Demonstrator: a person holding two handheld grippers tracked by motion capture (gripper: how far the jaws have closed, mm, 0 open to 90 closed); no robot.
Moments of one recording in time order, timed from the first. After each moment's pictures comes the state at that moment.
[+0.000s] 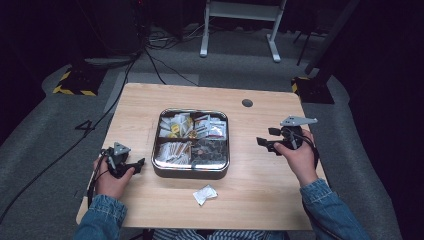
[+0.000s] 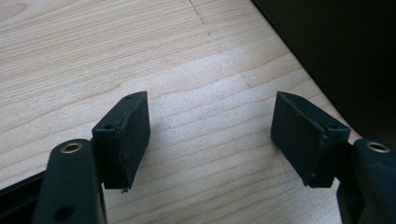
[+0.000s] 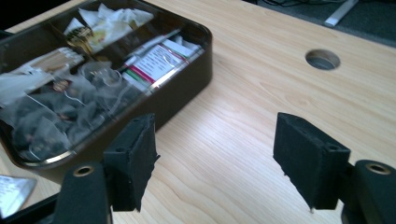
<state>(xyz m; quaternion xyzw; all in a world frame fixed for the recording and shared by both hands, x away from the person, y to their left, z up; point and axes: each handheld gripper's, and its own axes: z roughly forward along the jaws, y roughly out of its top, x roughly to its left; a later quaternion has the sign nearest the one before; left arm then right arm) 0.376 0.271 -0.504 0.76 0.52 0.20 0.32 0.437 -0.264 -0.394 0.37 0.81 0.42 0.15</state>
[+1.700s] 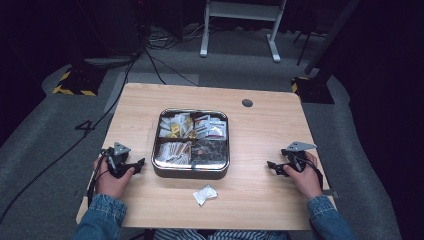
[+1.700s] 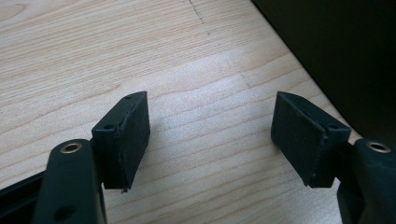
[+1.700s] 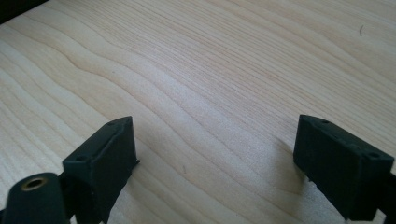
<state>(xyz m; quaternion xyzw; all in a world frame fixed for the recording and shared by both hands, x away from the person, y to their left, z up) 0.376 0.271 -0.504 0.76 0.52 0.20 0.32 0.431 -0.321 -0.505 0.39 0.83 0.36 0.17</state>
